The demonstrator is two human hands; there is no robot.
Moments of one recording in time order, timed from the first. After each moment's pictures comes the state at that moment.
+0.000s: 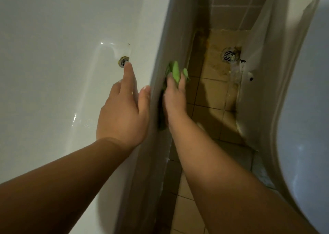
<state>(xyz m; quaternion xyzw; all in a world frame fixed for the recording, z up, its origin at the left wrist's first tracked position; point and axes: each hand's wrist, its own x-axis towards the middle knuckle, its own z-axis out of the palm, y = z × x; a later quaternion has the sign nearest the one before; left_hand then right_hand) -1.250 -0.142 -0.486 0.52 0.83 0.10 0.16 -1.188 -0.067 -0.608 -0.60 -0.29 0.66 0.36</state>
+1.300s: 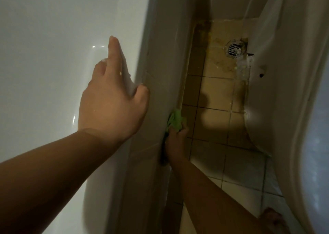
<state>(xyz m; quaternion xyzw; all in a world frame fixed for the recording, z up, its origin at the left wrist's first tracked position) -1.250 -0.078 -0.485 0.53 0.83 0.06 0.14 -1.184 -0.148 -0.734 -0.65 -0.14 0.69 0.30</state>
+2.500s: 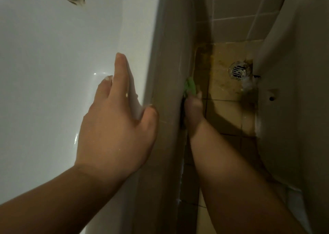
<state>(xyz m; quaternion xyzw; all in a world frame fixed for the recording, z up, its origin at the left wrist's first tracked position) -1.257 -0.036 -0.489 0.55 0.81 0.08 0.15 -1.202 0.070 -0.781 -0.60 -0.12 0.66 0.44</state>
